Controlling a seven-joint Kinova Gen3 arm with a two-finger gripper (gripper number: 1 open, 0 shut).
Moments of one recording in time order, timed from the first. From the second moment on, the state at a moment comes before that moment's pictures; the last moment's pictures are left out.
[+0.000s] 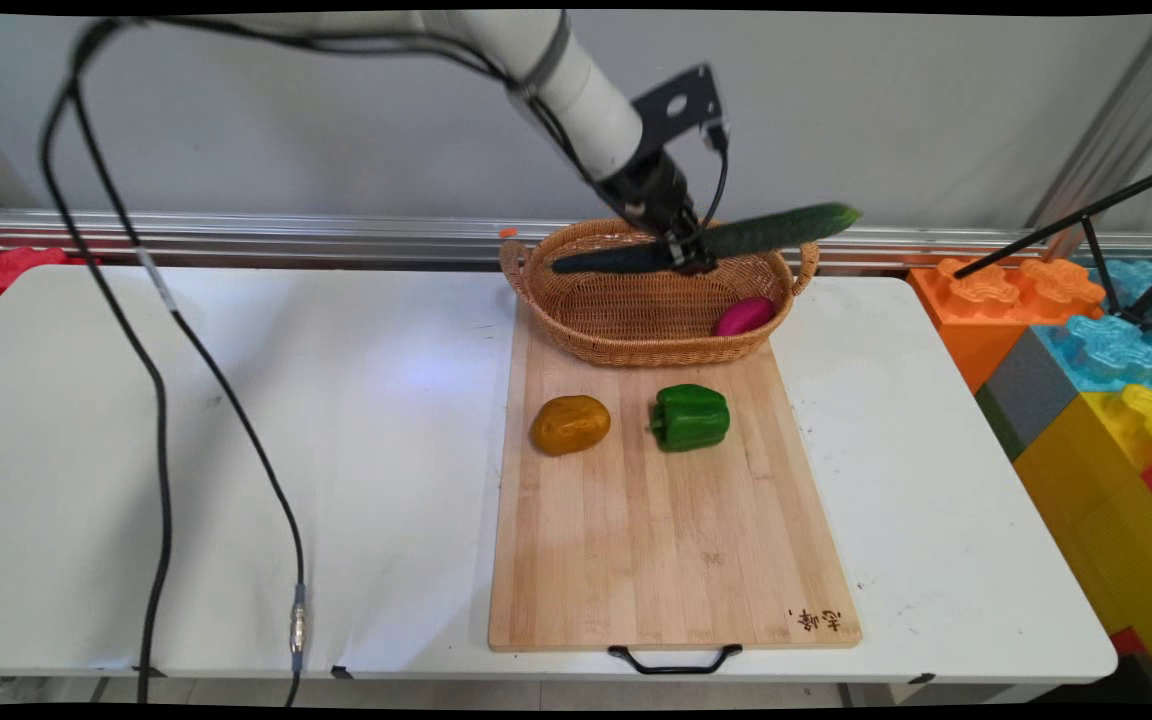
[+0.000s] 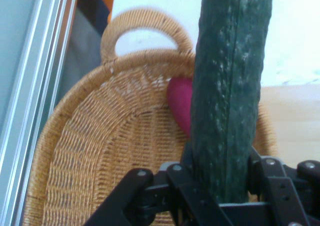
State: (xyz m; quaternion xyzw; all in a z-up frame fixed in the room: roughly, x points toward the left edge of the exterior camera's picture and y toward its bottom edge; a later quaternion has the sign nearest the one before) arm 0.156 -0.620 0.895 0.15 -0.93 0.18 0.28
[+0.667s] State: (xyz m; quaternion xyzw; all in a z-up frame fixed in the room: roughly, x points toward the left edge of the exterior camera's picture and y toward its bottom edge) arm 0.137 -0.520 0.964 0.17 -0.94 0.08 0.29
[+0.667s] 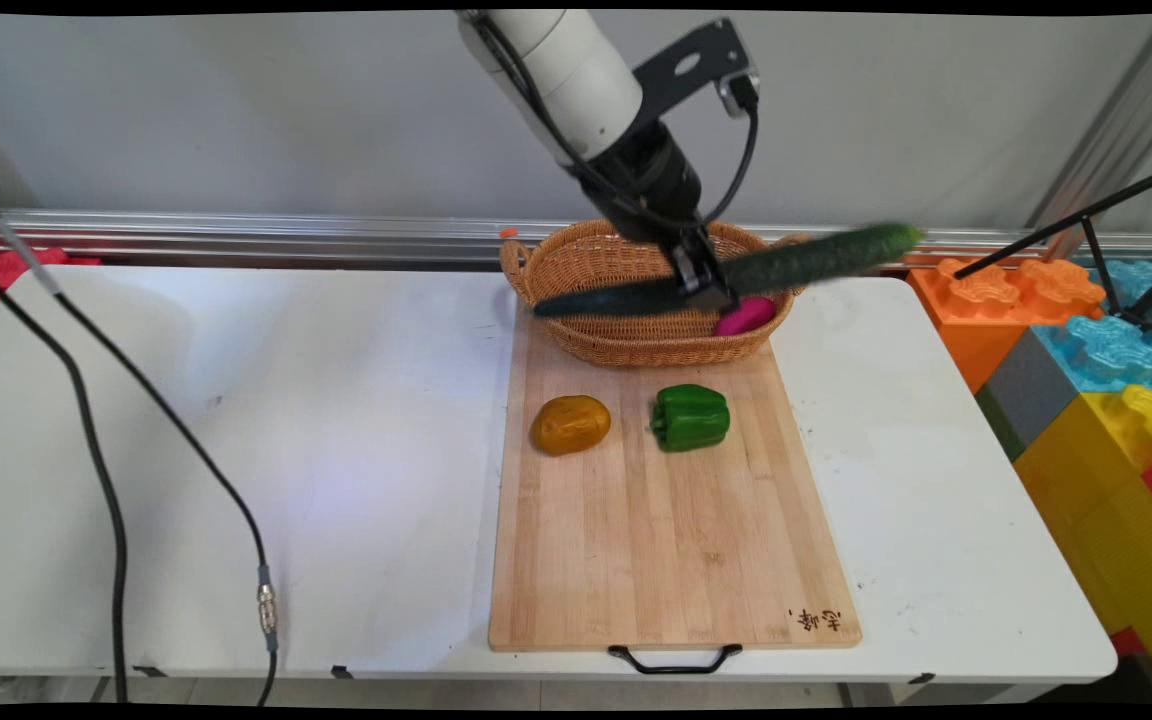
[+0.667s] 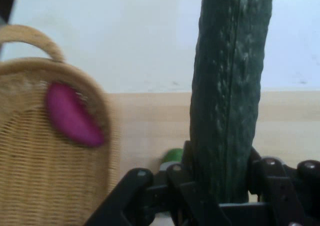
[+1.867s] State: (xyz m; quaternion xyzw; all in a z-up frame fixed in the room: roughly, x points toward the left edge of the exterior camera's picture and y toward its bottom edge) arm 0.112 -0.421 0.841 0.14 -0.96 0.02 0.24
